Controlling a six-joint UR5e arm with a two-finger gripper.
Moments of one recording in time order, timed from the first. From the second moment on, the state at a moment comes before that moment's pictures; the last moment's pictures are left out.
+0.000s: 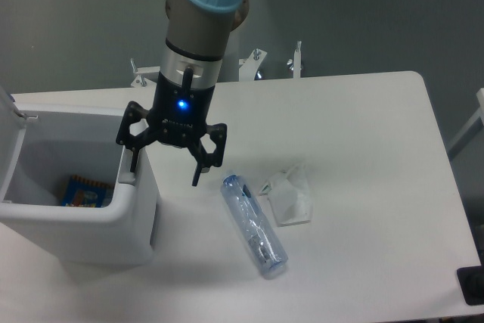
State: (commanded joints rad) arm 2.32 -1.72 -1.53 -0.94 1.15 0.32
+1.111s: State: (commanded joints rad) arm 2.76 -1.99 -1.41 -0.95 1.15 0.73
